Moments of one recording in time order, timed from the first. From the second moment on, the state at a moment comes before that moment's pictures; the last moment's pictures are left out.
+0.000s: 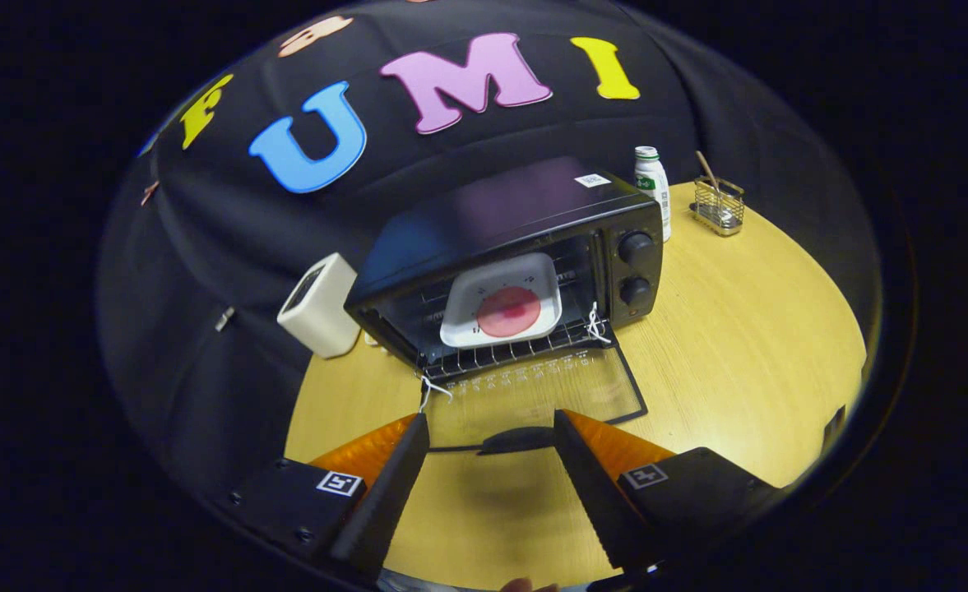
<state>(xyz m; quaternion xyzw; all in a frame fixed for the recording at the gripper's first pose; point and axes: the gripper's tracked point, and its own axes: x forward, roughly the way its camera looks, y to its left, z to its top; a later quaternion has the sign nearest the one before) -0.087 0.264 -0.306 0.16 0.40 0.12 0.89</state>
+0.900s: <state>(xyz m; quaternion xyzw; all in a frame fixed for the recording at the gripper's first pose) -0.106 0.285 -0.439 0.04 0.49 0.08 0.87</state>
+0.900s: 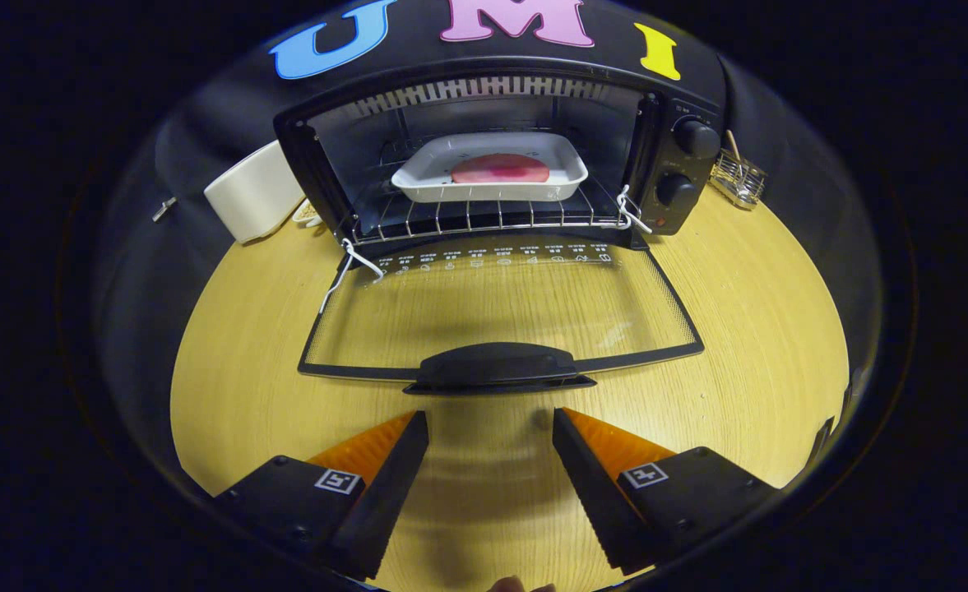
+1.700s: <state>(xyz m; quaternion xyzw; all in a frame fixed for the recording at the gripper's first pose) -0.096 0.279 -0.398 0.04 0.45 0.08 0.89</state>
